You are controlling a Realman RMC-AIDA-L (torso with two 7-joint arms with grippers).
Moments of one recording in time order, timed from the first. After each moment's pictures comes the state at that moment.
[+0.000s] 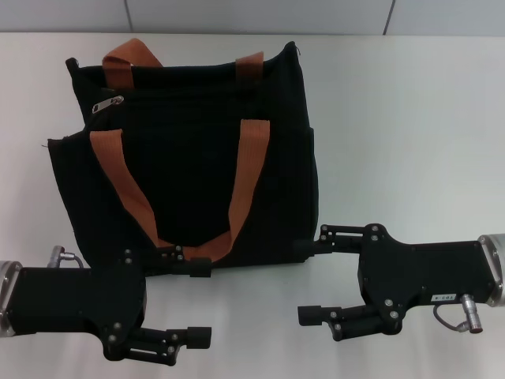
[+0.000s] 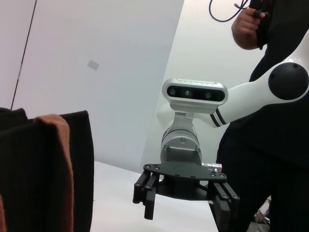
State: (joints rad) left arm -0.39 -1.97 0.99 0.41 1.78 1.91 -1.05; right arm 0.50 2.08 -1.00 -0.43 -1.79 -1.78 1.00
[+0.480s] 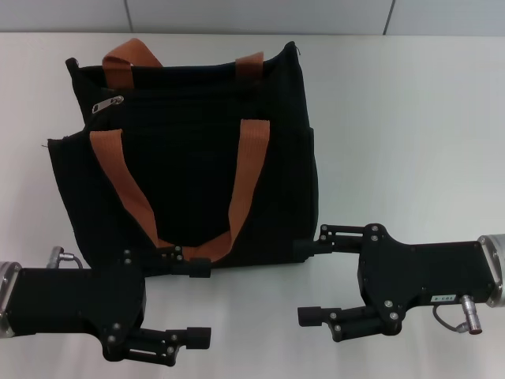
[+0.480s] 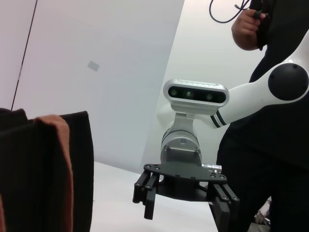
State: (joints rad) left arm -0.38 -1.97 0.99 0.41 1.77 1.91 -1.05; right arm 0.50 2.08 -1.00 -0.43 -1.79 -1.78 0.98
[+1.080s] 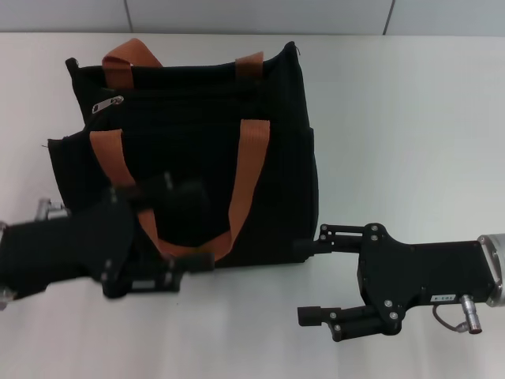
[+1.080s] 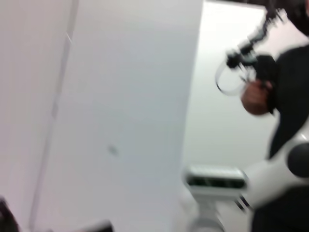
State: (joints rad) left arm -0.41 -2.02 0.75 0.41 1.76 2.01 -1.03; right arm 0.50 2.08 -1.00 -0.43 -1.79 -1.78 0.98
